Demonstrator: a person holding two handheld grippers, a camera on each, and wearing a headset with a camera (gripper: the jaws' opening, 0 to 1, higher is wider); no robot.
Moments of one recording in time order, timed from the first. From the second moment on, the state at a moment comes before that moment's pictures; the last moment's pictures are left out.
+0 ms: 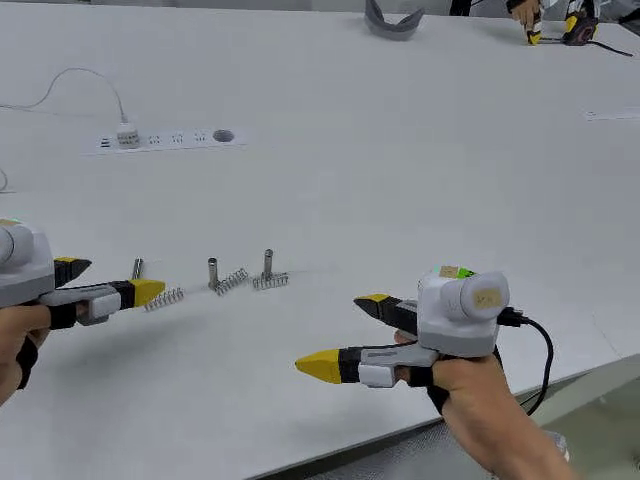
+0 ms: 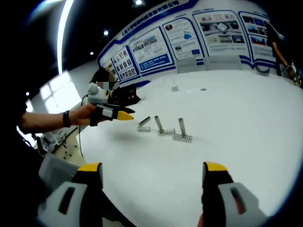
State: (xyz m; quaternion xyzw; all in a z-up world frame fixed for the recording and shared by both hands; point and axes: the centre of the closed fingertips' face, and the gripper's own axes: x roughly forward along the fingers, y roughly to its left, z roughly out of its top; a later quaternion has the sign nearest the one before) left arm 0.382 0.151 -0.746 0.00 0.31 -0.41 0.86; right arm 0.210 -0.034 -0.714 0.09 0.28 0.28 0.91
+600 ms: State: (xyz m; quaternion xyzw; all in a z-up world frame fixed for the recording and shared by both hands) left arm 0.403 0.139 -0.775 -0.01 0.34 -0.39 0.86; right arm 0.210 -0.029 -0.721 0.09 0.29 0.30 0.90
